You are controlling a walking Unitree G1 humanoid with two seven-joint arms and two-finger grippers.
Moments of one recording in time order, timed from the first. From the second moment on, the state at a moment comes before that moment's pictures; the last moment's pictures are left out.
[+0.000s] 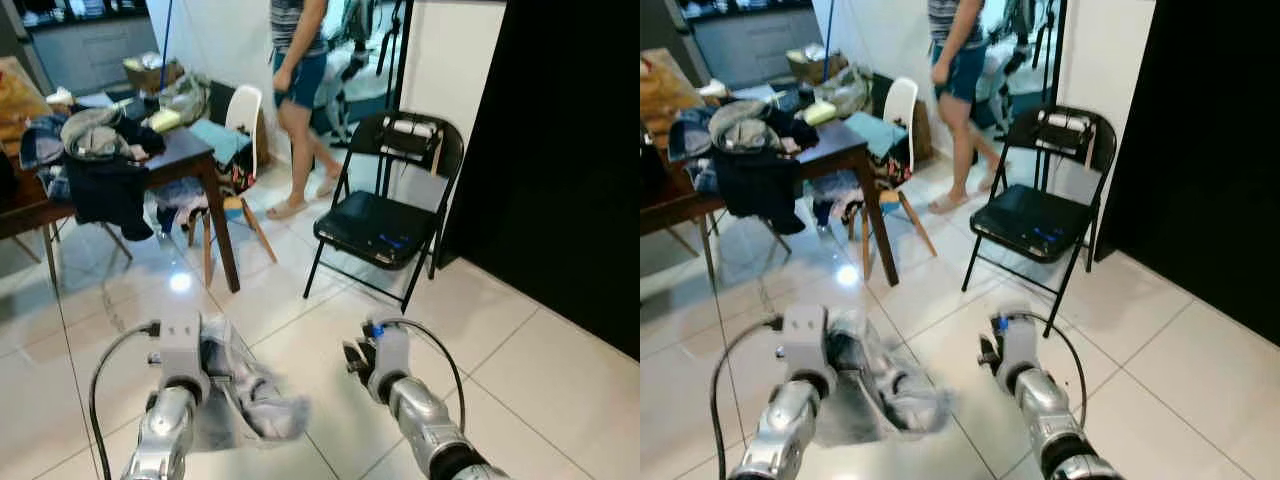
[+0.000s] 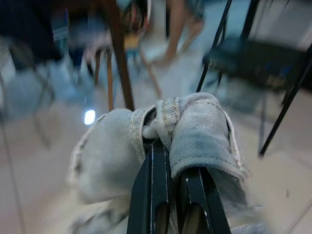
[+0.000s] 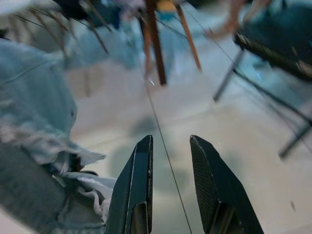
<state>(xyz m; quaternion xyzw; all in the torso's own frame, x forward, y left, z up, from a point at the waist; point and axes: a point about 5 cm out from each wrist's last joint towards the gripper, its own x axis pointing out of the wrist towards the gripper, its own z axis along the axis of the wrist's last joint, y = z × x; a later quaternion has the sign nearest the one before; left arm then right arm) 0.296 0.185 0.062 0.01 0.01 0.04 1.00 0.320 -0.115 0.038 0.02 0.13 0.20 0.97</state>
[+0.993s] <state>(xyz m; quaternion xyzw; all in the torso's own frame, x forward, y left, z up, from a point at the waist) 0.330 0.190 0.174 0.05 -0.16 0.05 0.99 0.341 -0.101 0.089 0.02 0.03 0.25 0.97</state>
